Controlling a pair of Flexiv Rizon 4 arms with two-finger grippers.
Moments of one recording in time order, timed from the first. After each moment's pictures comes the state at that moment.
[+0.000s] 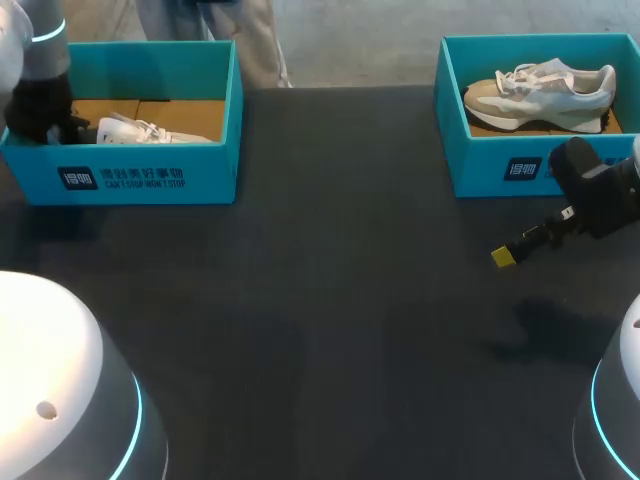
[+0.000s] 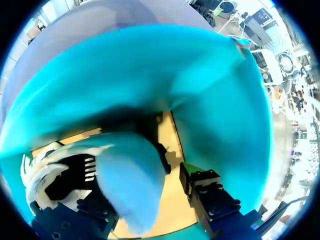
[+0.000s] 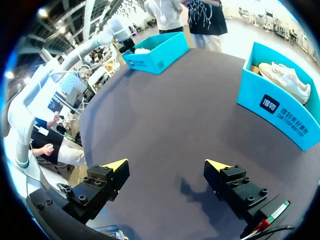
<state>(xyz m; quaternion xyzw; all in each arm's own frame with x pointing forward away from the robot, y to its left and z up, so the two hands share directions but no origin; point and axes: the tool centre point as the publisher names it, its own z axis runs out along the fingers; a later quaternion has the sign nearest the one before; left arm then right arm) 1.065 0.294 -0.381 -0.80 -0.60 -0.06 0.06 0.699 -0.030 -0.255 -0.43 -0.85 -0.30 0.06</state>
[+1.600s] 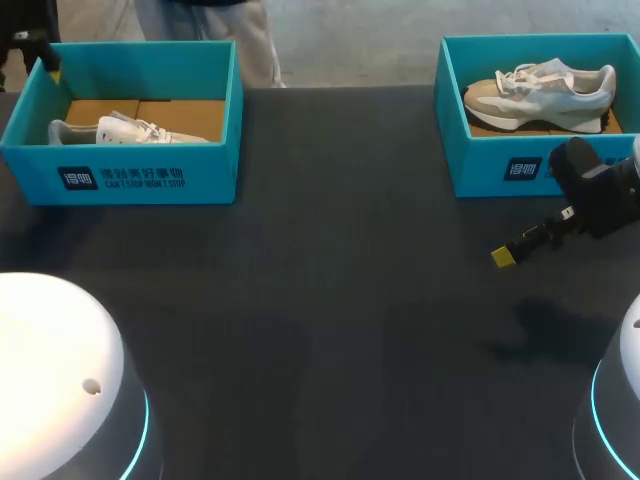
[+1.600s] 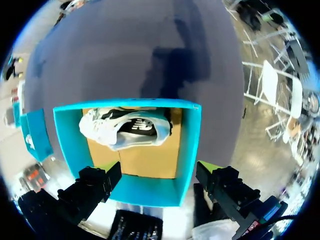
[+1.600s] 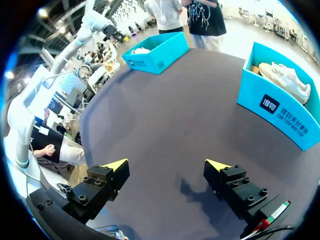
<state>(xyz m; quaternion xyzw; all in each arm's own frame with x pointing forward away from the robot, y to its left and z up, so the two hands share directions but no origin) 1.050 0.284 -0.210 -0.68 -0.73 -0.08 -0.10 0.699 -0.030 -0.255 -0.43 -0.85 -0.30 0.06</state>
